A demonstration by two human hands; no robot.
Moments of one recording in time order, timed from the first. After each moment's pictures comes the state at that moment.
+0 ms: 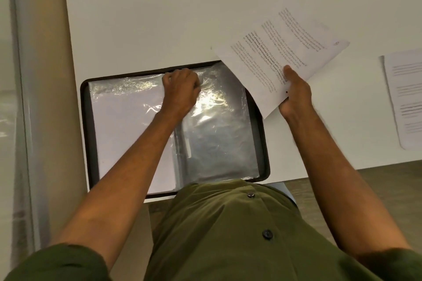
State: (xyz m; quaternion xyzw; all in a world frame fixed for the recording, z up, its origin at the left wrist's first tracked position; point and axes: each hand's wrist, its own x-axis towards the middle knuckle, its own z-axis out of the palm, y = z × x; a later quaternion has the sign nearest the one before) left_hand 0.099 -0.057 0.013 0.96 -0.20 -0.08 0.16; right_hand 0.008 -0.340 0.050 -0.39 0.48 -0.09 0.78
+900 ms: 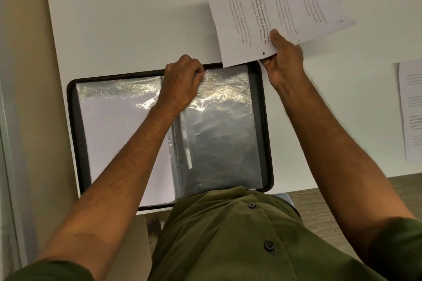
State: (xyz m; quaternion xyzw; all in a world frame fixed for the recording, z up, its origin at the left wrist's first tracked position) left_hand 0.134 -0.062 0.017 0.93 -0.21 -0.10 0.29; right_hand 0.122 -0.324 0.040 -0.40 0.43 -0.08 0.81
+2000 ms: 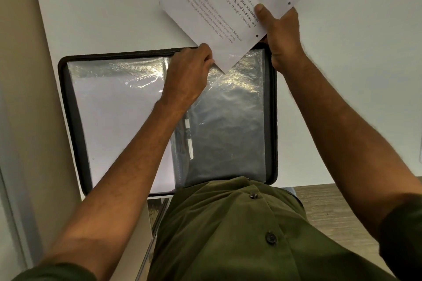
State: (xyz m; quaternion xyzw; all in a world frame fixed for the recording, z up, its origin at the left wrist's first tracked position) left_hand 0.125 -0.073 0.030 0.94 -0.19 -0.08 0.27; right_hand 0.153 -0.299 0.019 -0.64 0.30 0.01 0.71
